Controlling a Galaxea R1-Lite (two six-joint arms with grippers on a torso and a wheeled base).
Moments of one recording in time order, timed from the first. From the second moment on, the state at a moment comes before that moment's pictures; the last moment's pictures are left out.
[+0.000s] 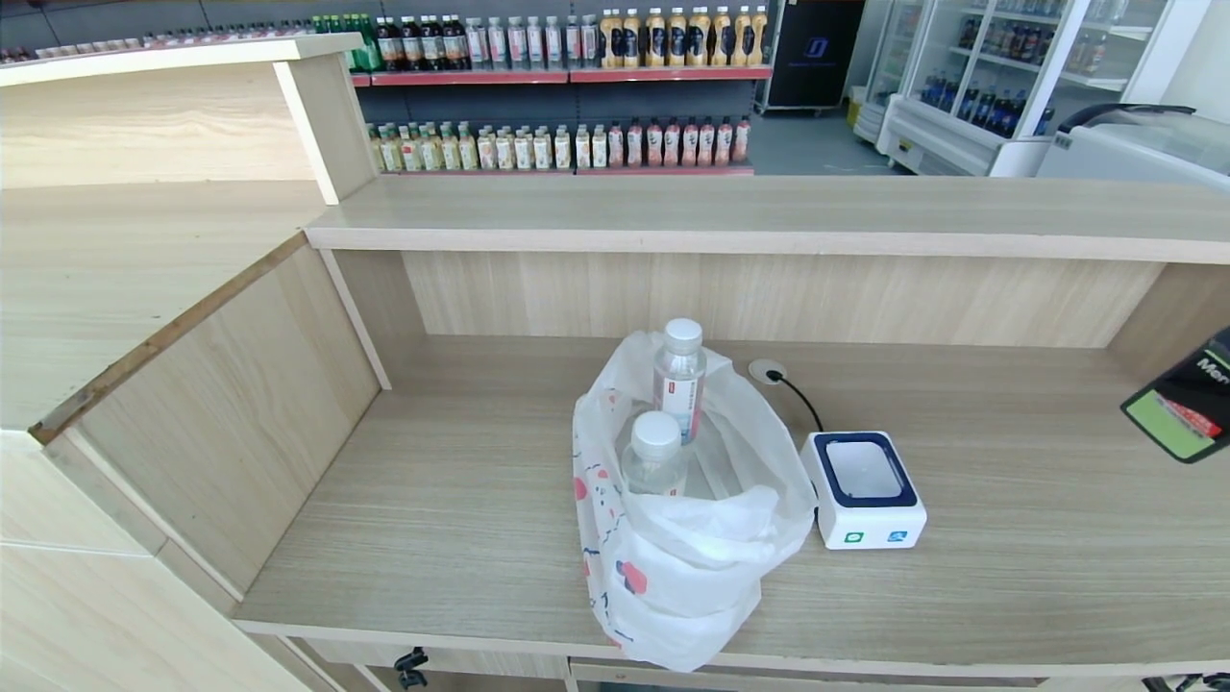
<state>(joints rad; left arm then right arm) -0.01 0.00 0.00 0.00 -0.04 0.00 -0.55 1.35 -0.77 -0.21 0.71 -0.62</state>
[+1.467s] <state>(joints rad) -0.01 0.00 0.00 0.00 -0.04 0.00 -0.09 1.45 -0.57 -0.47 0.71 -0.40</state>
